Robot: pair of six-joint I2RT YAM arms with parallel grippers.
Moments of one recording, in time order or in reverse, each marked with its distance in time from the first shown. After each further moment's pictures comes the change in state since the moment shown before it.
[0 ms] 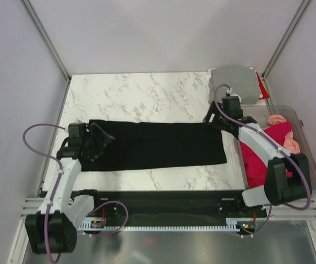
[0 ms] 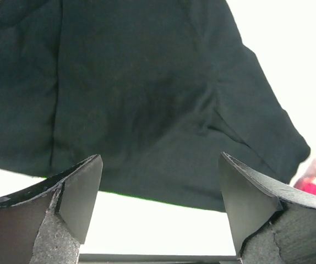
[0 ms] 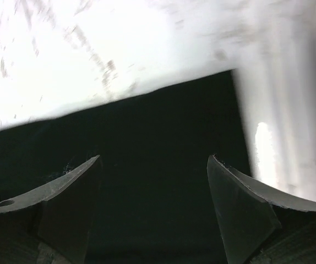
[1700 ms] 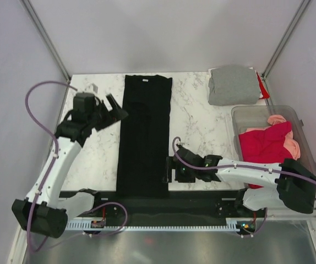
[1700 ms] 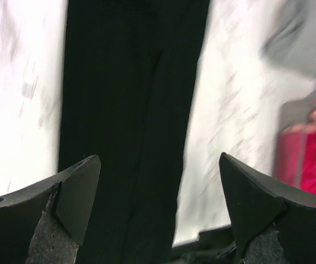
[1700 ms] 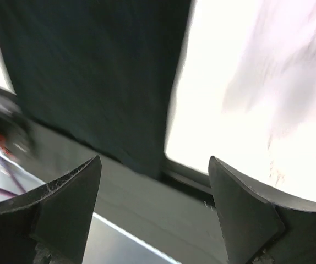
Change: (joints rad) left arm -0.244 0.339 0.601 -0.025 -0.019 0.186; right arm 0.880 -0.074 -0.197 -0.051 -0.039 0.472
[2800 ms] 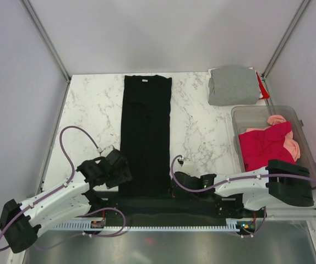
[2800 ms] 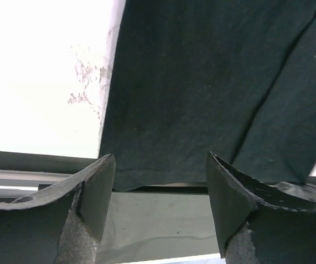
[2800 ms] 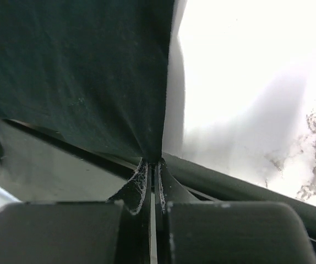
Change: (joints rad) left arm -0.579 -0.400 -0.755 -0.220 -0.296 -0.505; right arm 0.302 0.064 -0.222 0.280 0.273 0.266
